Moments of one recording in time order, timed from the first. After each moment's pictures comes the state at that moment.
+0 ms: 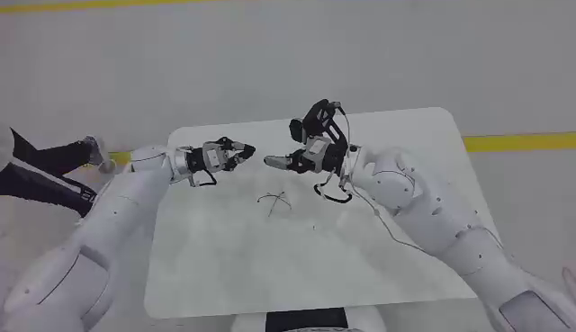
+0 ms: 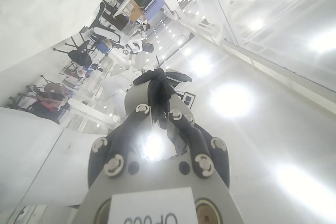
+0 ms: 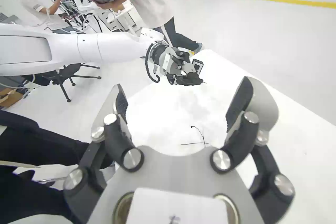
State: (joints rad) left arm 0.69 -1.05 -0.60 -0.69 -1.23 0.34 -1.34; right arm -1.03 -1.12 0.86 -1.70 -0.55 -0.34 0.42
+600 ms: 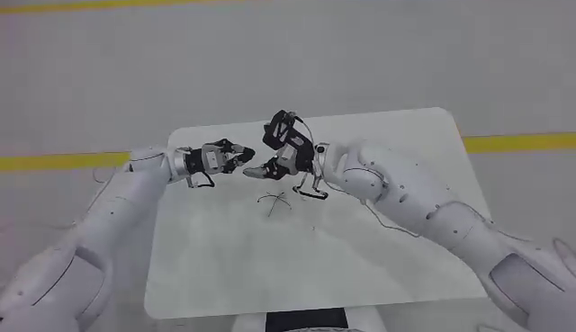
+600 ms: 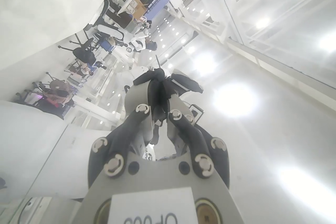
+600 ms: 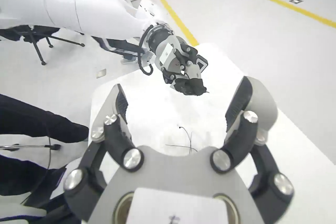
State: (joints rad) left arm 0.68 -1.02 -0.56 -0.72 -1.22 0.34 -1.36; right arm -0.73 -1.14 0.49 -1.52 -0.67 -0.34 0.26
